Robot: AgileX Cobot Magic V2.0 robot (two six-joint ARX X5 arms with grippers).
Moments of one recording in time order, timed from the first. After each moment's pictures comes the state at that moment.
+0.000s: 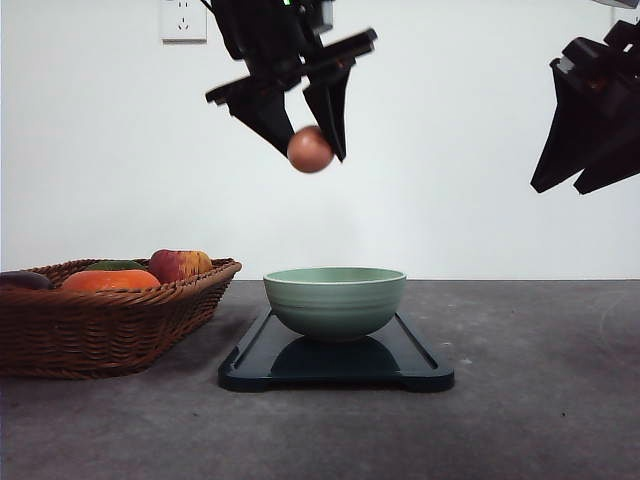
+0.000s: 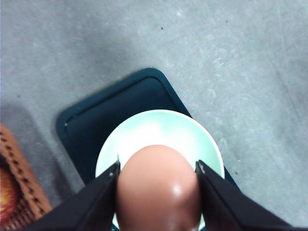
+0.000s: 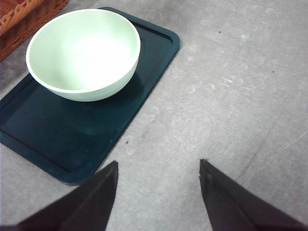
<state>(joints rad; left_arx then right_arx) -0.63 1.91 1.84 -0.83 0.02 -0.11 0.35 0.96 0.66 -0.34 -0.13 -0.06</state>
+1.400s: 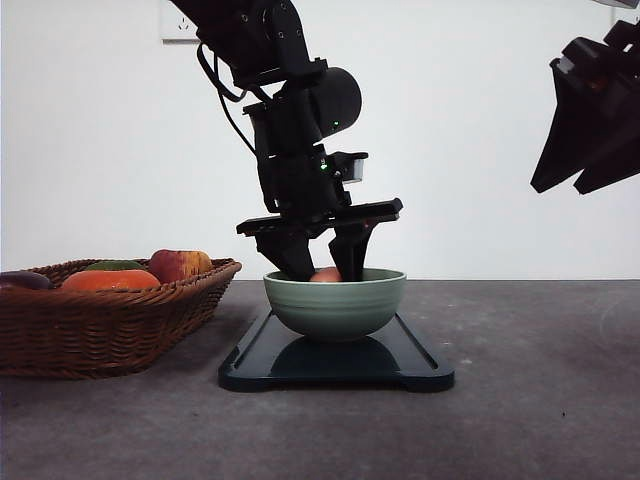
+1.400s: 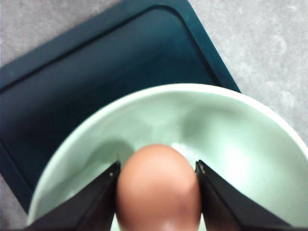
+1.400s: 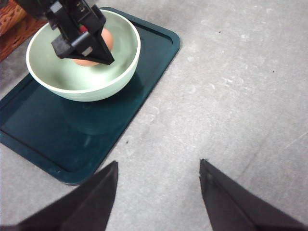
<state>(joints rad) -0.64 2.20 1.84 -0.74 0.02 -0.11 0.35 0.96 0.66 -0.34 -0.13 -0.06</state>
